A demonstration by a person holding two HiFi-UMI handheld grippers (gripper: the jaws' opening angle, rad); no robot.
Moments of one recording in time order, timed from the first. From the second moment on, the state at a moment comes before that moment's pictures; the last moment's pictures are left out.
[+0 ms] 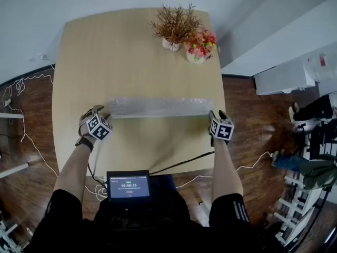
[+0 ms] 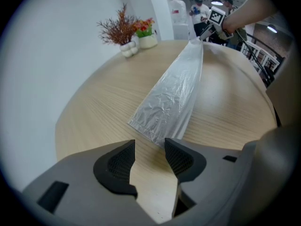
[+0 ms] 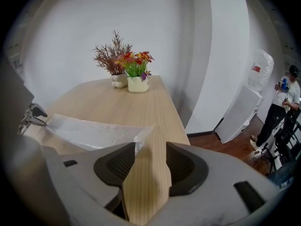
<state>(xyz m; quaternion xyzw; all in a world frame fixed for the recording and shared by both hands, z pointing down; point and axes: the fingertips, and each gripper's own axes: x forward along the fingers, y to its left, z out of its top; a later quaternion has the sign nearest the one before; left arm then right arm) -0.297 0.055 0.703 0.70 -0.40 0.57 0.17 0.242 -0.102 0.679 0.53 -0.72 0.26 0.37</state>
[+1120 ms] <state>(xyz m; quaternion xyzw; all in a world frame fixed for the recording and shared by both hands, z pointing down) -0.298 0.057 0.701 0.69 -0.40 0.58 0.15 0.276 -0.114 0.642 0.55 -0.72 0.27 0.31</state>
